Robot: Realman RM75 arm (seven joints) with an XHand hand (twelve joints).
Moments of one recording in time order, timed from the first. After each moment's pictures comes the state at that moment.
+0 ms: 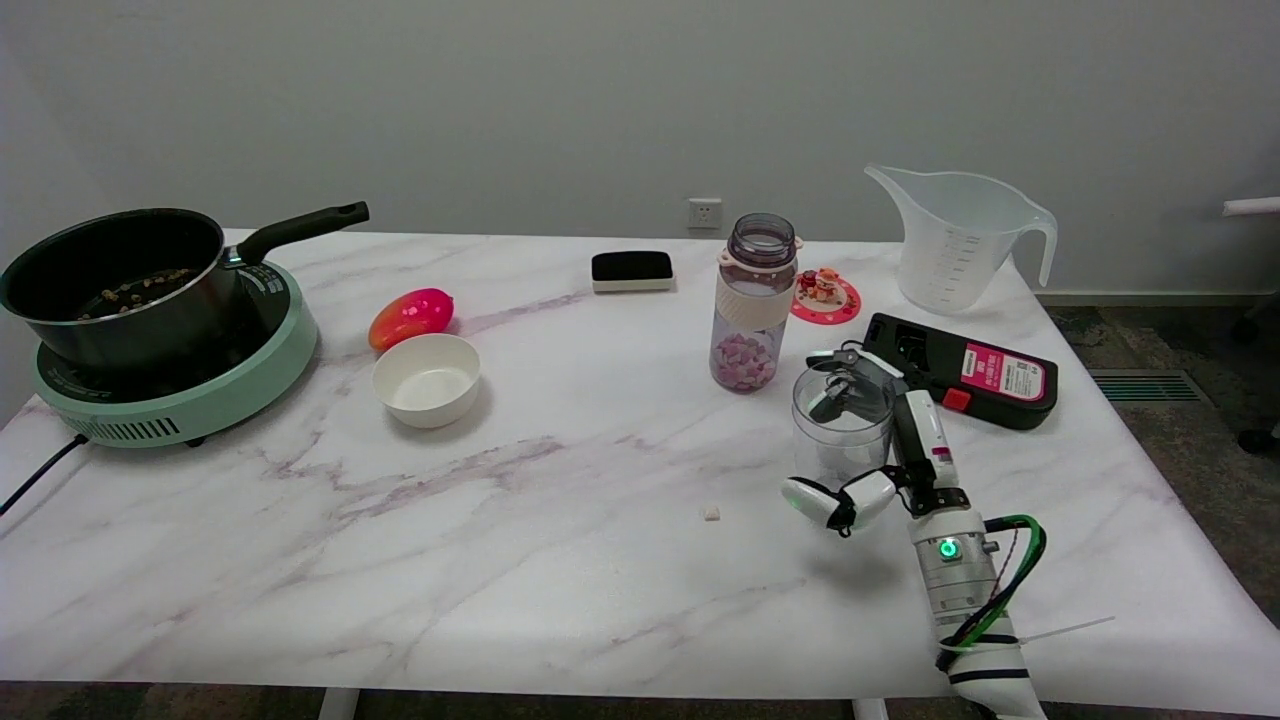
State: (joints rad) arm -0.13 -1.25 -1.91 0.88 0.74 1.27 0.96
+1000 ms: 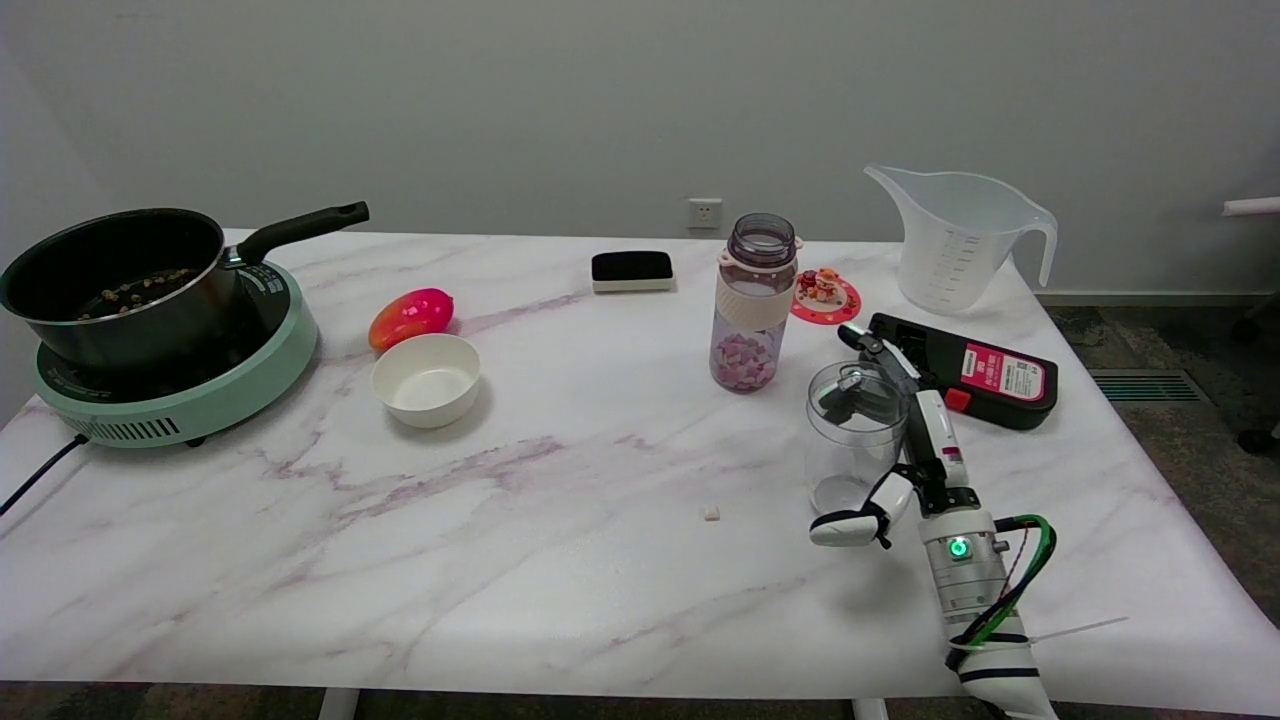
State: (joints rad) arm -0.13 -1.24 -1.90 0.86 0.75 1.28 0.98
